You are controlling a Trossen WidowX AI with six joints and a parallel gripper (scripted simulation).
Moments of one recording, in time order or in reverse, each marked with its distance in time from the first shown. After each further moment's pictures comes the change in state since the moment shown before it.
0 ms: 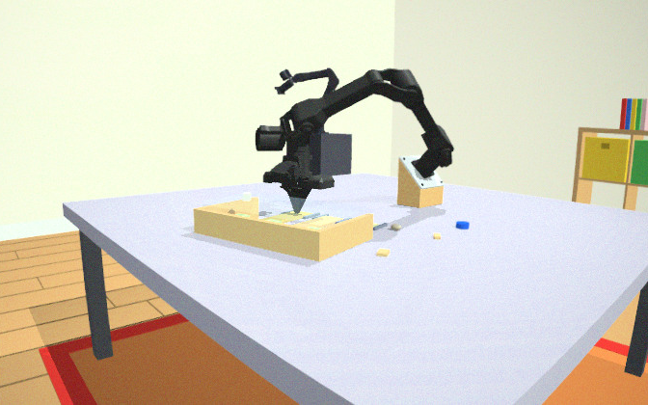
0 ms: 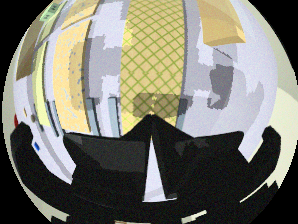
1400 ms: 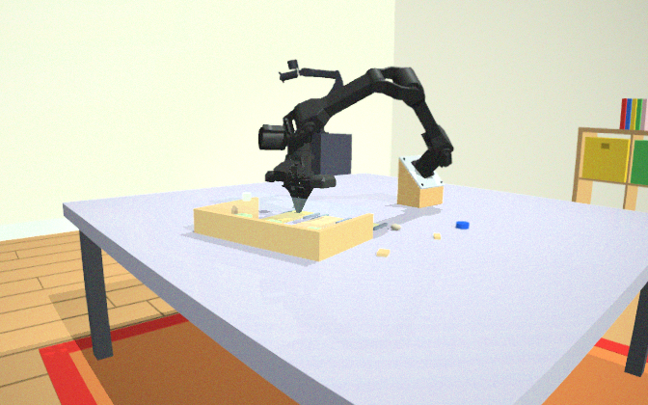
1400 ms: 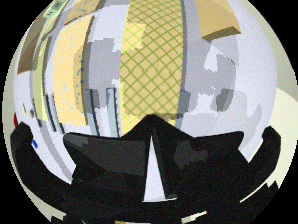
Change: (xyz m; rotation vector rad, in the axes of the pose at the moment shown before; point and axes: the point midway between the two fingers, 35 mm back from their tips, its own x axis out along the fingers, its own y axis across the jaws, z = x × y) arm 0.000 -0.002 -0.010 -0.006 -0.018 0.000
